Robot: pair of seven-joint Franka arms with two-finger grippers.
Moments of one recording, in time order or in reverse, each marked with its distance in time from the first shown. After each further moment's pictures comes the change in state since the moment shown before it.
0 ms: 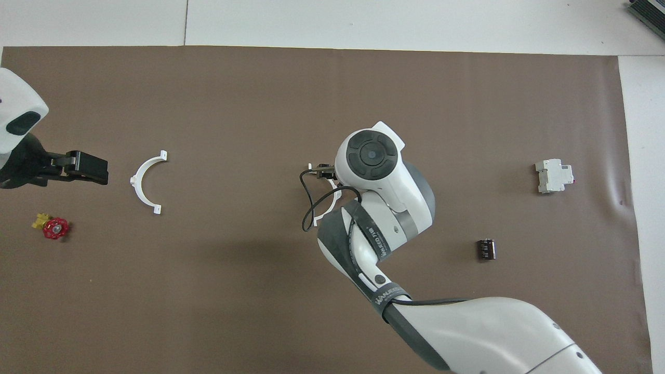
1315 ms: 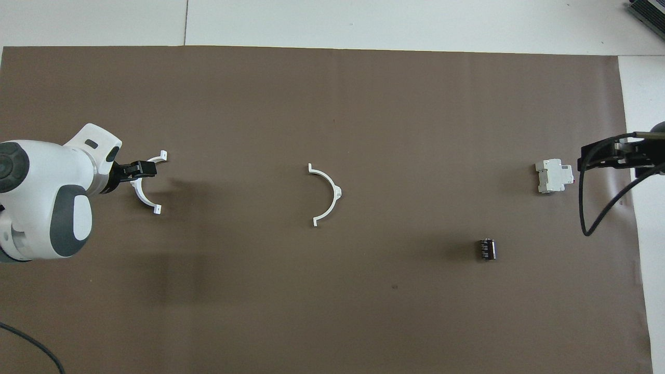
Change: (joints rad) left arm 0.077 0.226 0.015 -0.457 -0.001 0.813 -0.127; right arm -0.475 -0.390 0.009 0.042 -0.021 -0.593 -0.478
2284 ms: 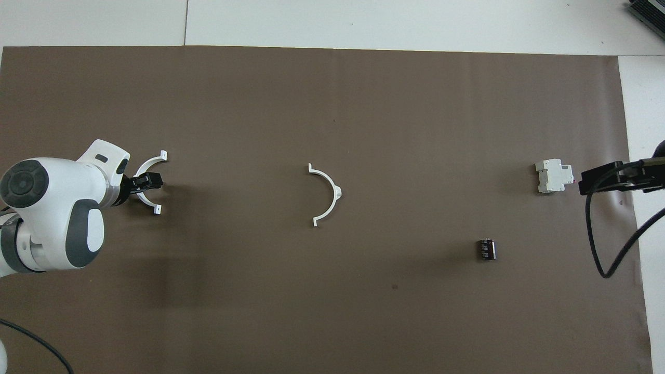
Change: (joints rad) left arm 0.002 0.001 -0.001 -0.073 0.000 0.068 -0.083; right arm 0.045 -0.037 0.001 0.032 0.007 -0.118 -0.091
